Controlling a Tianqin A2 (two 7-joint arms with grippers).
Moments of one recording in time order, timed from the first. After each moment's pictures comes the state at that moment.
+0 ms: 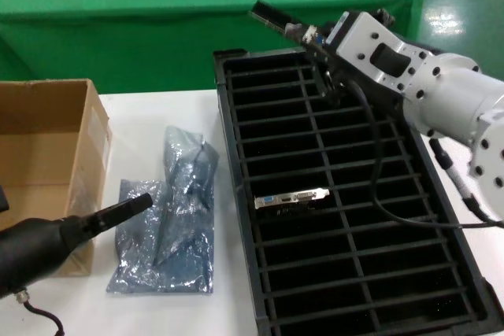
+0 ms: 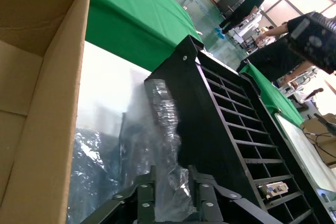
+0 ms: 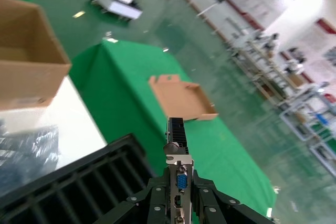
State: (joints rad) left arm -0.46 -0.73 1.82 -1.14 -1.96 0.79 -0.83; right arm 0.77 0.05 -1.72 1.81 0.35 -1.13 0.62
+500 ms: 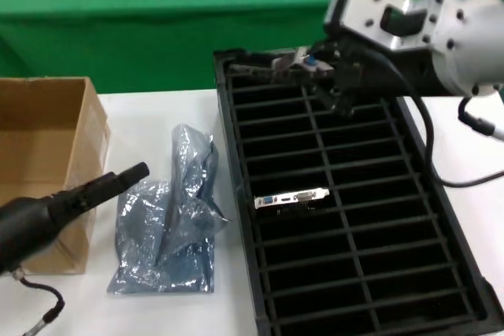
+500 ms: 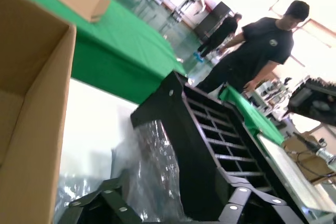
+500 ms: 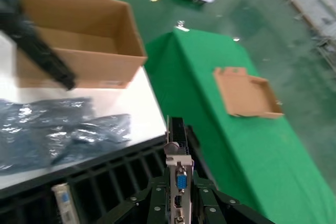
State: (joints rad) left arm -0.56 -0.65 1.72 -0.90 -2.06 0.93 -0.57; right arm 1.12 0.31 -1.97 1.82 0.71 -1.53 0.83
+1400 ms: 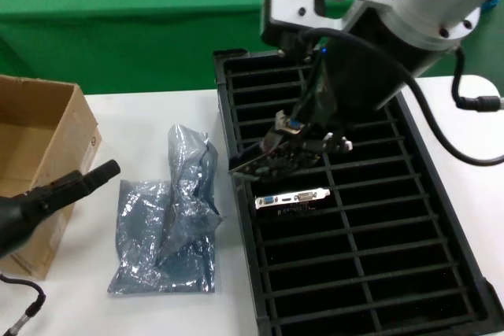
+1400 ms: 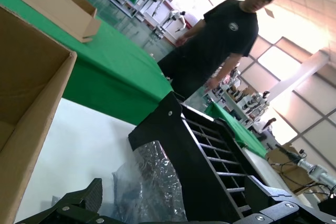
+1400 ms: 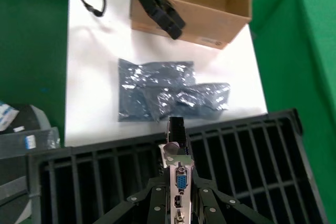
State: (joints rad) left arm -0.88 -0.60 1.61 -0.24 -2.07 1.29 -0.17; right arm 1.82 0.42 -2.74 1.47 1.41 -1.57 1.02
